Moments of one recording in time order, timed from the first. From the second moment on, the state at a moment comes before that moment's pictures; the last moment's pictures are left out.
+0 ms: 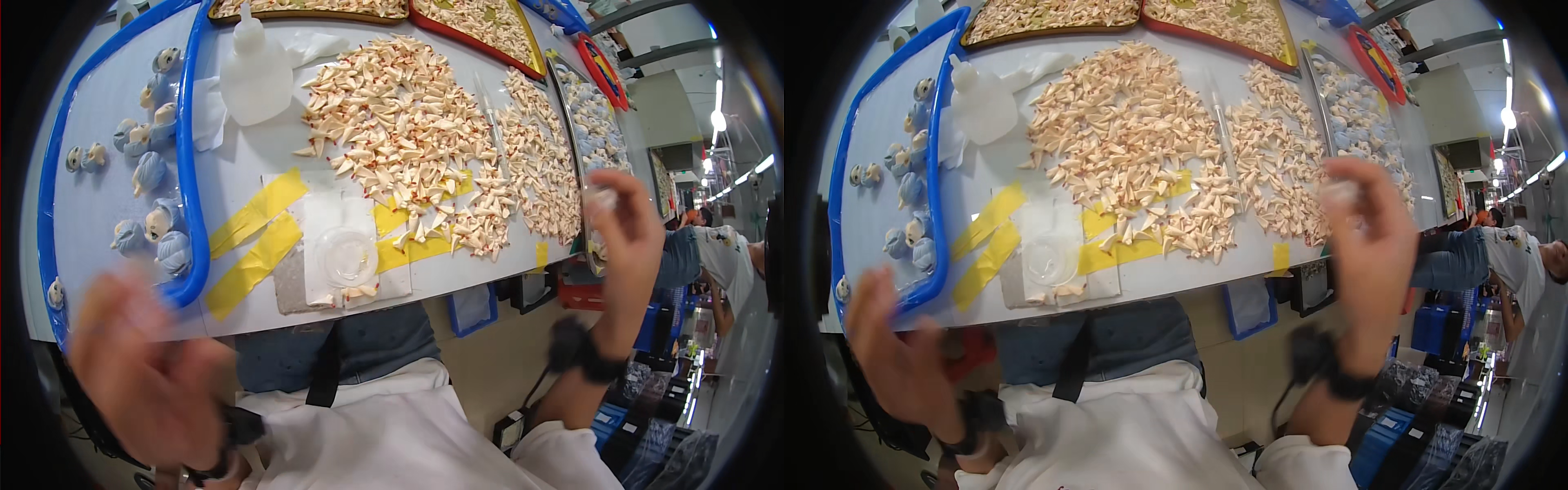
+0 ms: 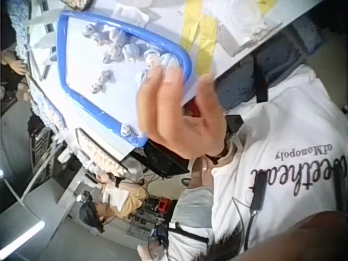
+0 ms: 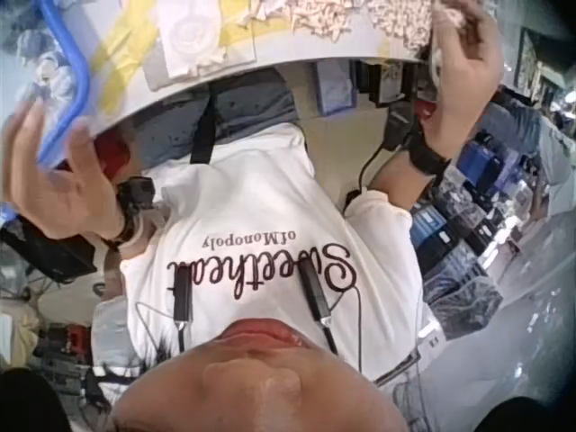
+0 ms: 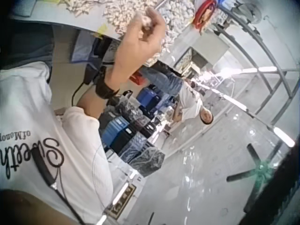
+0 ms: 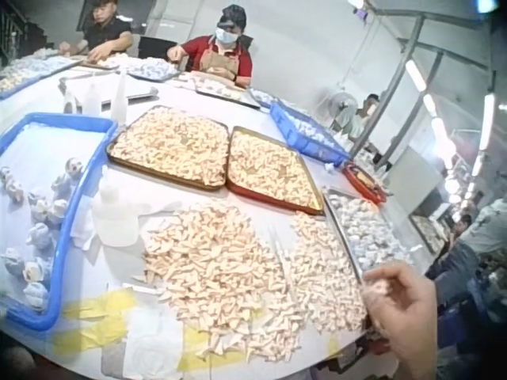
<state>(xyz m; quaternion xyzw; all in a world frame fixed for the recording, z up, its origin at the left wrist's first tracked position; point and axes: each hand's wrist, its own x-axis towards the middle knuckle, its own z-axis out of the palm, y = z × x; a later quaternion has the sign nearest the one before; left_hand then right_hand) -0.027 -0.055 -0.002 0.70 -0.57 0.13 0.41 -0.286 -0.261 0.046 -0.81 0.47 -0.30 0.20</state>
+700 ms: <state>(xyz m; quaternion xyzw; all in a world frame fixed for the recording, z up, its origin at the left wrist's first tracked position) 0.016 -0.068 0.026 0.80 -0.52 -0.13 0.26 -0.280 -0.304 0.016 -0.87 0.43 -0.17 0.15</state>
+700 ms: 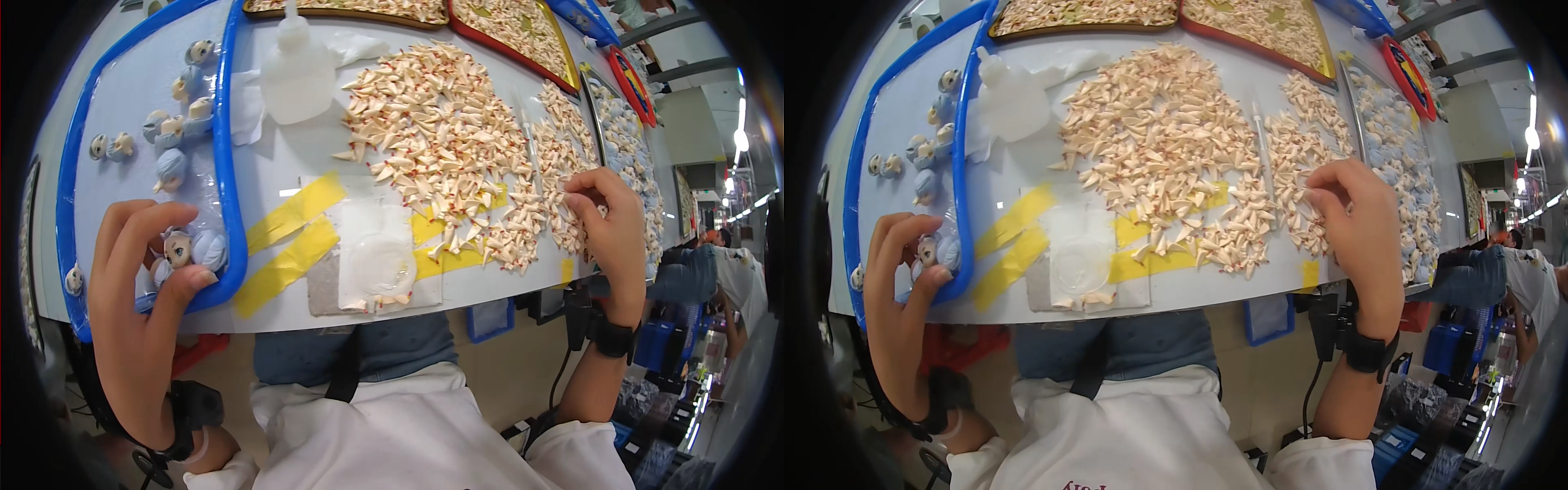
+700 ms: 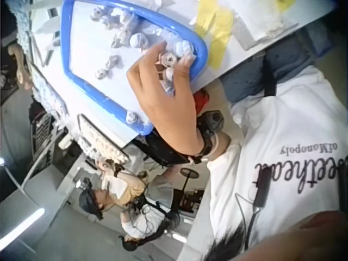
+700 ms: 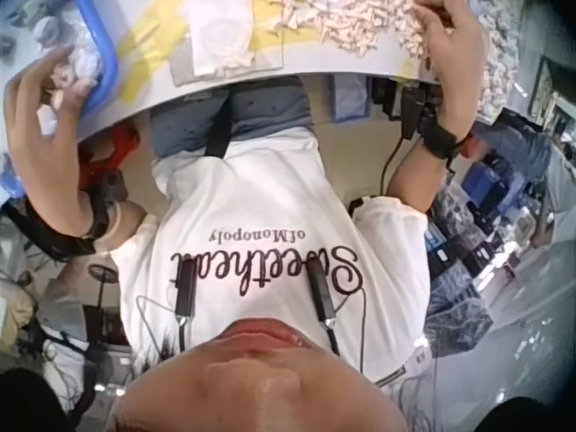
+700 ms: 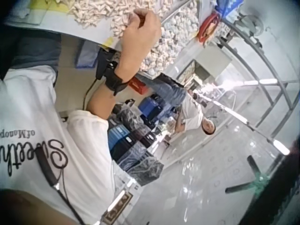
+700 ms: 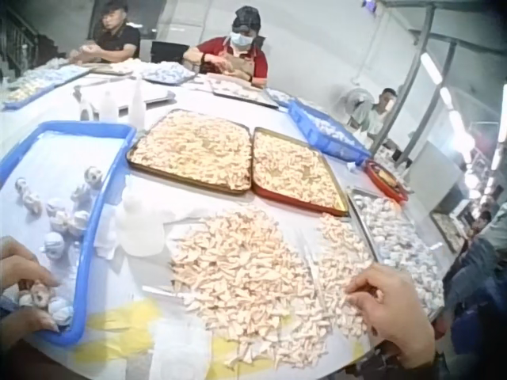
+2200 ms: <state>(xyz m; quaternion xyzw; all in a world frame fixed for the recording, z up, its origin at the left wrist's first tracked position) -0.064 -0.058 -0.024 0.49 -0.27 -0.35 0.75 -0.174 -0.213 0.041 -0.91 0.22 -0.16 0.30</state>
